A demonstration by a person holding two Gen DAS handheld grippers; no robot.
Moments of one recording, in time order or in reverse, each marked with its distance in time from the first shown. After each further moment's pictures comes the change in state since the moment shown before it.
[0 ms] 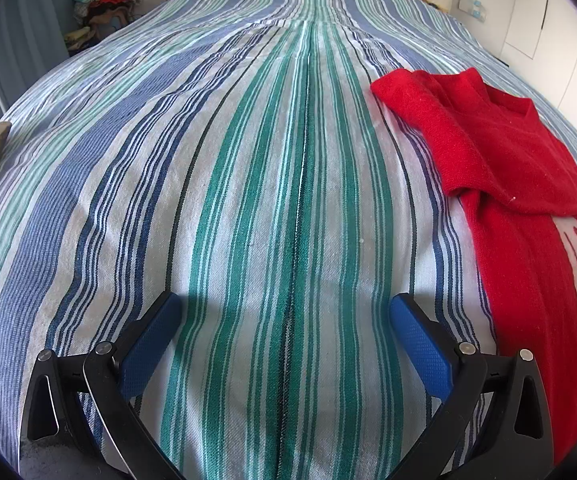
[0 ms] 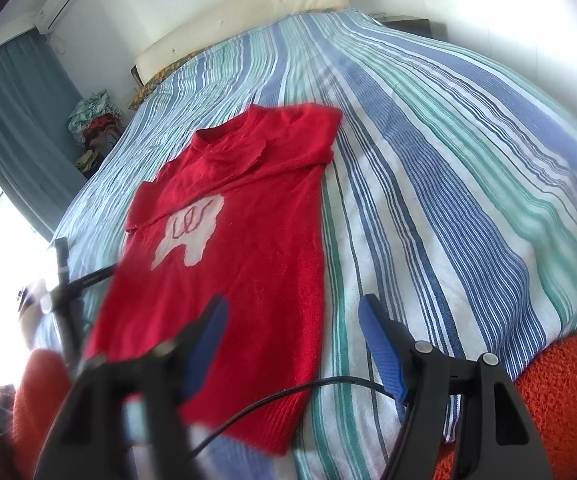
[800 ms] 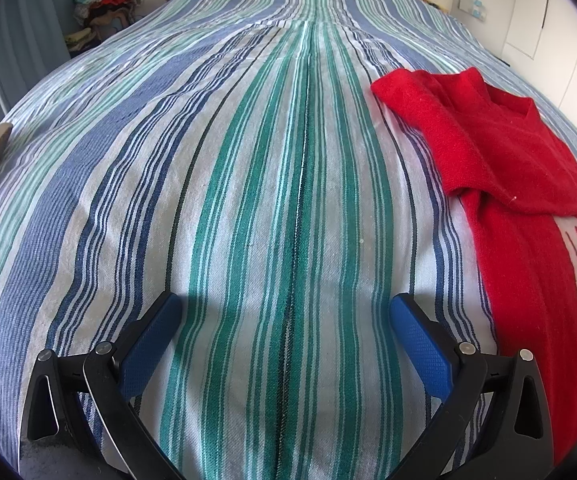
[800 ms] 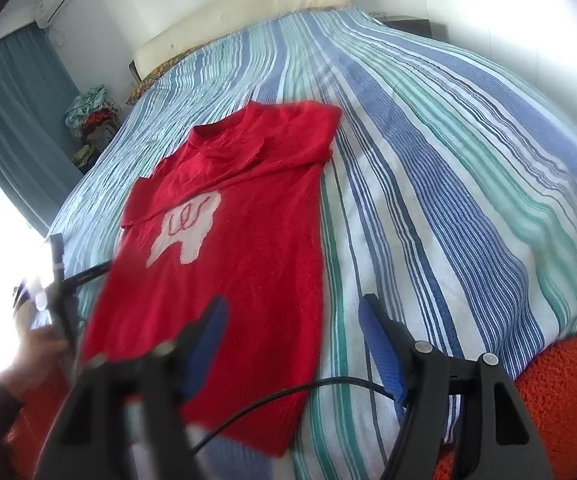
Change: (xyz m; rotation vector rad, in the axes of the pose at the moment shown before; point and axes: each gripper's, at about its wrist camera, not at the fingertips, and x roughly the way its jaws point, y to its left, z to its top) left arm 0.000 0.000 0.002 0.000 0.000 0.006; right arm 0.002 0.002 0.002 -0.010 0.006 -0.018
